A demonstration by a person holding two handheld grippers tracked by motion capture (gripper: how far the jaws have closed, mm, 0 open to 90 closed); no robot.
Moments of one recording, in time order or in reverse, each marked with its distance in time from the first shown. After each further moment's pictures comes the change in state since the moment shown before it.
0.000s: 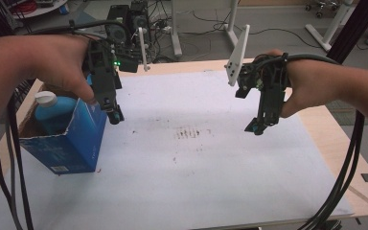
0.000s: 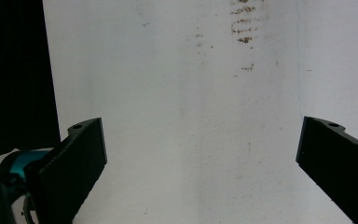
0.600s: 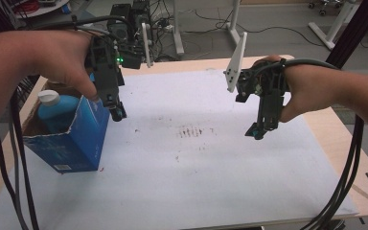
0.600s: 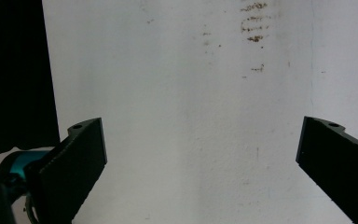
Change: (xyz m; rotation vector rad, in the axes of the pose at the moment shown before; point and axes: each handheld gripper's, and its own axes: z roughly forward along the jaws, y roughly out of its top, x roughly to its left) left arm -0.001 0.001 -0.003 0.004 0.008 0.004; right arm 0.002 0.002 0.011 0.012 0.012 -0.005
